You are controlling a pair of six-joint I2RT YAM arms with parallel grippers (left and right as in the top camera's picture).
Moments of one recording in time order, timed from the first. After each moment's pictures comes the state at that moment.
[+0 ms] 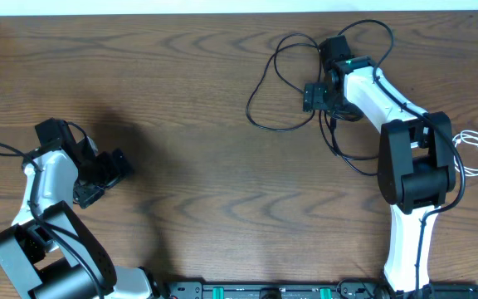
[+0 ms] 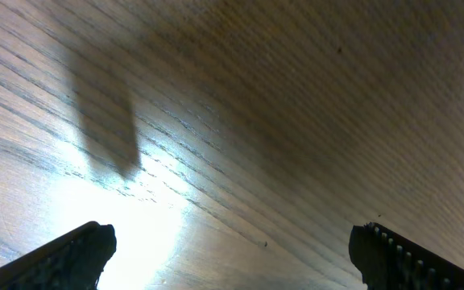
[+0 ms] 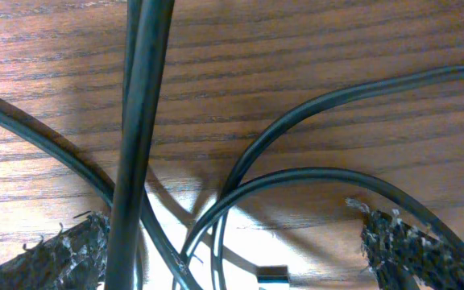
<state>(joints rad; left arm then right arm) 0.49 1.63 0.95 -0.81 0.17 -0.14 0.23 2.24 1.67 -0.78 0.08 0.35</state>
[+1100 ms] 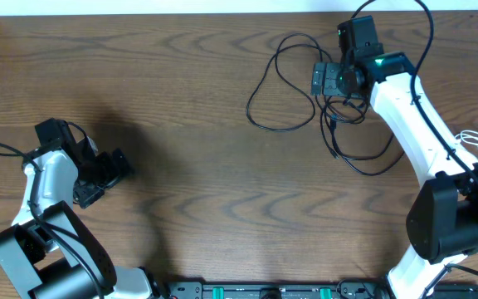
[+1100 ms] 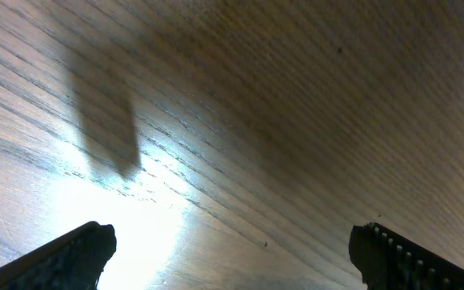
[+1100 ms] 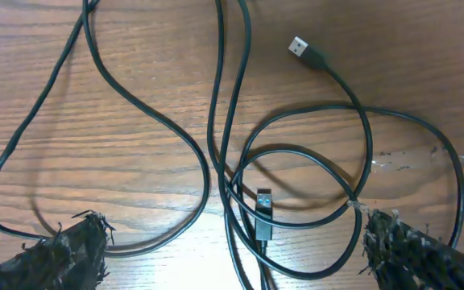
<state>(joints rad) 0.49 1.63 0.95 -0.81 0.17 -0.14 0.25 1.88 1.59 -0.80 0.08 0.35</state>
